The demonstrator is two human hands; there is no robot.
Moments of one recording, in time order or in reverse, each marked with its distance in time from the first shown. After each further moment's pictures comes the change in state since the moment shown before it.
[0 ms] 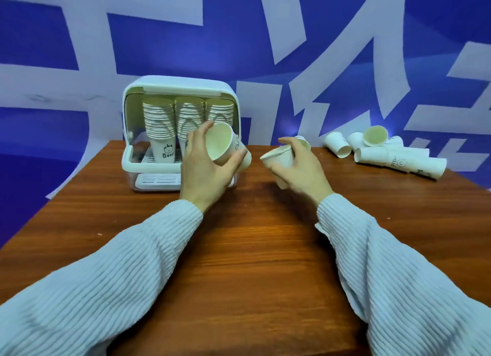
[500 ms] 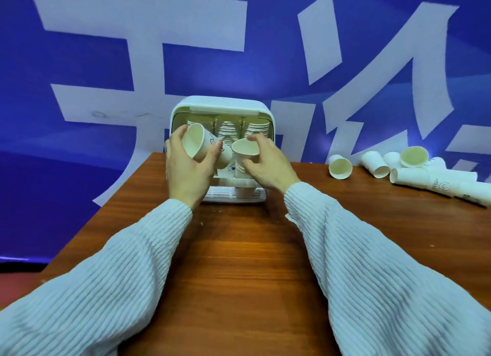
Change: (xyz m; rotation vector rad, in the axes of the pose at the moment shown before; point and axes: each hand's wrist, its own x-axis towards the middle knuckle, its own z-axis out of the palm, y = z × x) left_hand 0.029 -0.026 -0.079 -0.011 0.204 -0.187; right_hand 0.048 -0.095 0.084 -0.048 -0.185 -0.226
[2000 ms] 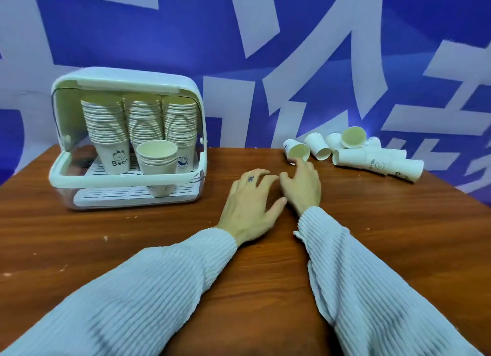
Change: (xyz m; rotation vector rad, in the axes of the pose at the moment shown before) left_hand -0.112 0.009 0.206 0.287 -0.719 0.465; right_hand -0.062 0.204 -0.052 -0.121 0.336 0.560
